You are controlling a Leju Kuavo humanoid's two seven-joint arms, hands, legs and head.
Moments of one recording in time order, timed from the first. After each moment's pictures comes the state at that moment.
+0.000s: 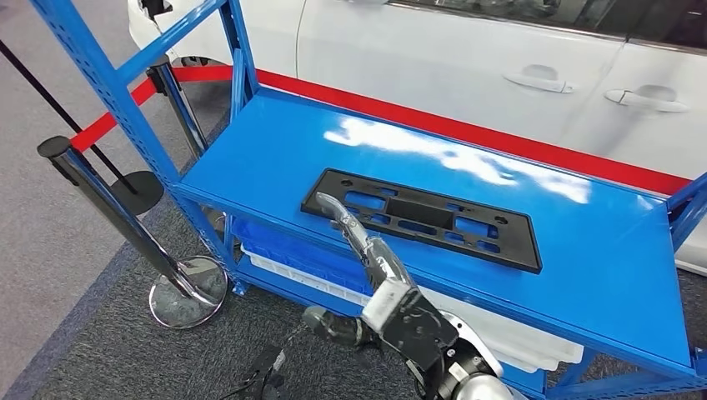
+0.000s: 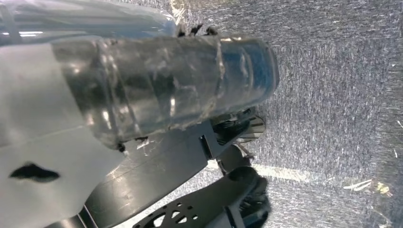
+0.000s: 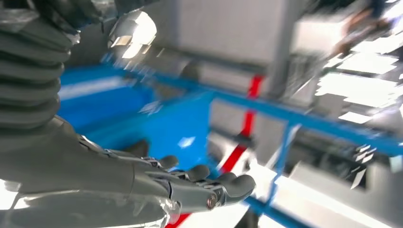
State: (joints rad) left arm -0.16 0.01 -0.85 -0.23 0.82 0.29 -0.12; right arm -0.38 -0.09 0.78 -1.62 0.09 -0.23 -0.01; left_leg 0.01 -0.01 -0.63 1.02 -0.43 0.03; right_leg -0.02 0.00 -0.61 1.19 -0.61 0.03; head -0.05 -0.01
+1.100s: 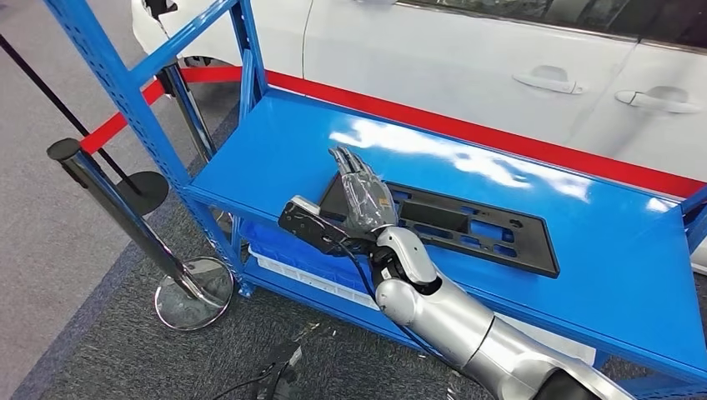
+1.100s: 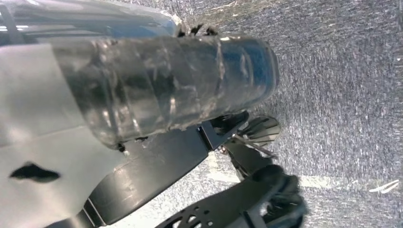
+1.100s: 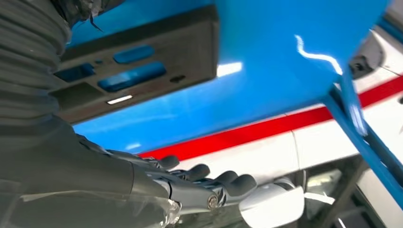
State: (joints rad) left arm -0.22 -0.01 -0.89 -0.23 0.73 0.28 -0.03; right arm -0.76 0.09 0.88 -0.84 0.55 -0.34 0.17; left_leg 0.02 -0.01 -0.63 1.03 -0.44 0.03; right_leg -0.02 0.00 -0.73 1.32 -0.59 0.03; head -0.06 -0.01
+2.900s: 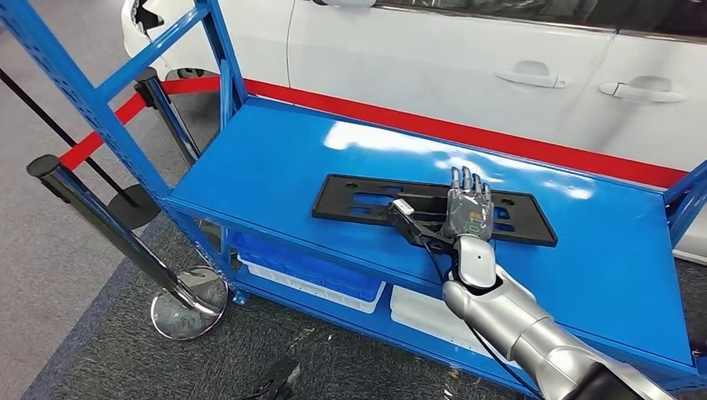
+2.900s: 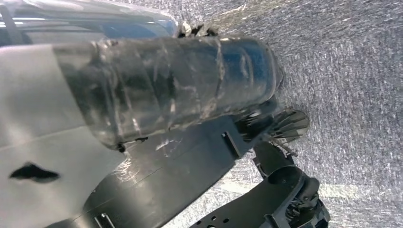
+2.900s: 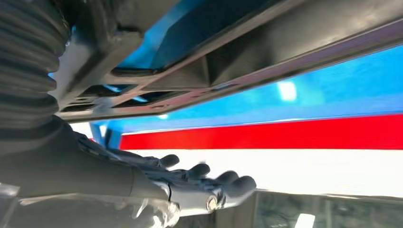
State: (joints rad) left arm -0.18 0.01 -0.91 -0.23 0.67 0.27 -0.02; right arm -0.74 -0.09 0.83 -0.54 0.88 -0.44 0.46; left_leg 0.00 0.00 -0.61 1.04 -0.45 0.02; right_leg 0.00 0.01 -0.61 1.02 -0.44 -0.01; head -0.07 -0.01
